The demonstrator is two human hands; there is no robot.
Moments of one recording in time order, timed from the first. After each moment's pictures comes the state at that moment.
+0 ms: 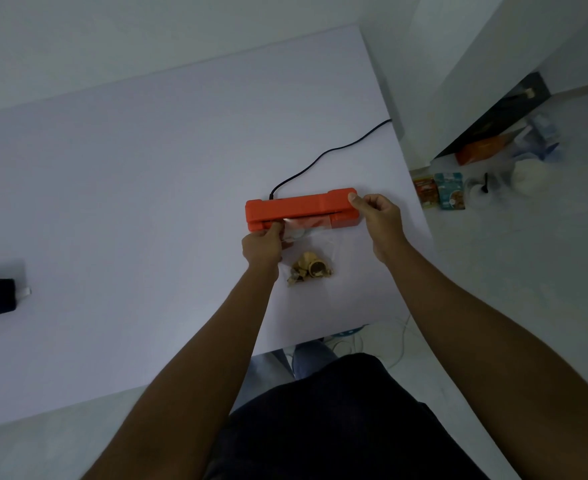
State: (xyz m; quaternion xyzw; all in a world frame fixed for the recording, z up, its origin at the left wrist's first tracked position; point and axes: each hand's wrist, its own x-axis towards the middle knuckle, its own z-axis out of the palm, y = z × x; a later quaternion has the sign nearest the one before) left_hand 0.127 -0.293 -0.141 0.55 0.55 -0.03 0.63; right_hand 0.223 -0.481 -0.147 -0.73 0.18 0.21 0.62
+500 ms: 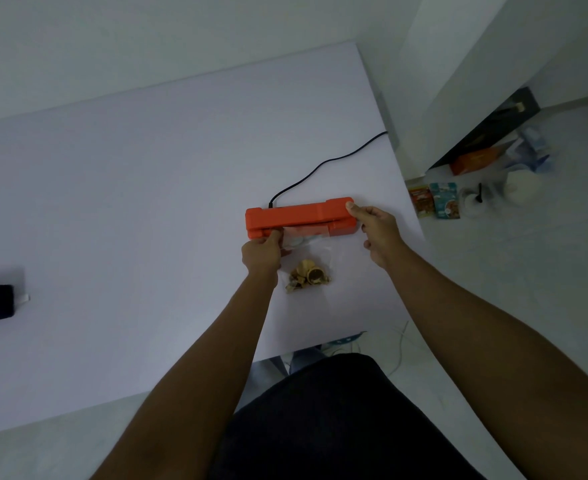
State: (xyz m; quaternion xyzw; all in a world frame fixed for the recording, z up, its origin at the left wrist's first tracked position) left_hand 0.125 -0.293 -0.139 0.54 0.55 -0.03 0.63; right_hand 0.225 -0.482 -0.137 -0.71 0.24 0.28 0.60
